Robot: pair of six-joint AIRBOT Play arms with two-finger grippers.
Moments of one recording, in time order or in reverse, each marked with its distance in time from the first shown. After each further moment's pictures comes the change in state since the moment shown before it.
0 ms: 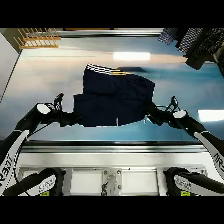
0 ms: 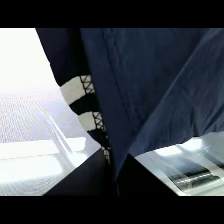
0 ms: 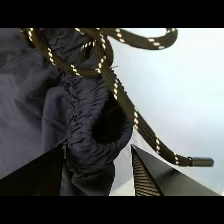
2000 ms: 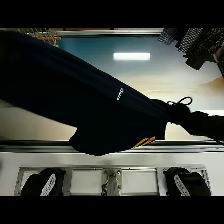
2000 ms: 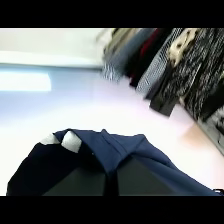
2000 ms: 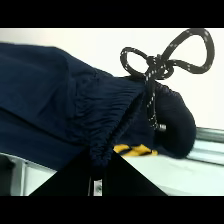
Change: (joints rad) left arm 0.076 0.466 0.850 -0.012 -0.208 -0.092; right arm -0.015 0.708 0.637 -0.500 1.138 0.298
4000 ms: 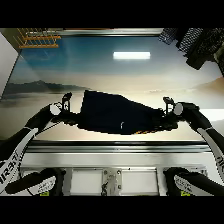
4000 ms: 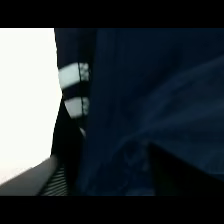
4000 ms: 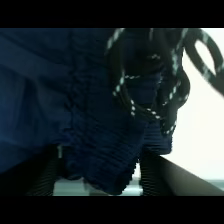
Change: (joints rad) left arm -0.193 -0.530 -0.836 0.128 0.352 0.106; right arm 0.058 -0.621 -0.462 -0.256 -0.554 -0.127
